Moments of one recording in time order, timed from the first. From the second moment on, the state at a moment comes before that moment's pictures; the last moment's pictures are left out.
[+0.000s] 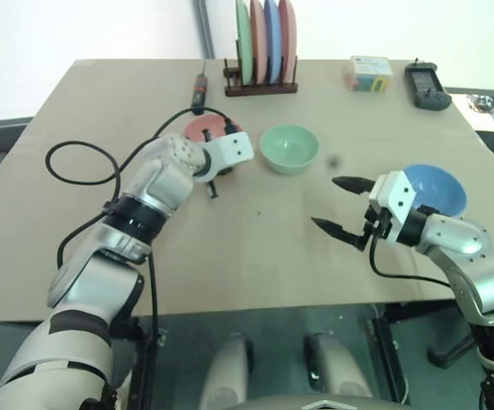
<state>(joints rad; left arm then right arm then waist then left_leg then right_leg) -0.99 0.67 -0.50 0.32 0.27 0.52 -0.94 -0.28 -0.58 0.06 -0.41 0.33 0.38 0.78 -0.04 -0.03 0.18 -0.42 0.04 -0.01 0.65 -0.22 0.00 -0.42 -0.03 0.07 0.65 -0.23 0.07</state>
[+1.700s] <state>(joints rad) 0.00 0.70 0.59 -0.58 -0.74 0.72 -0.96 -1.16 -0.28 0.42 1.09 -0.30 -0.45 0.73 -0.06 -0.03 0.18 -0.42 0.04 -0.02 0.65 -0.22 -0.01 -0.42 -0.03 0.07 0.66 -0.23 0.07</state>
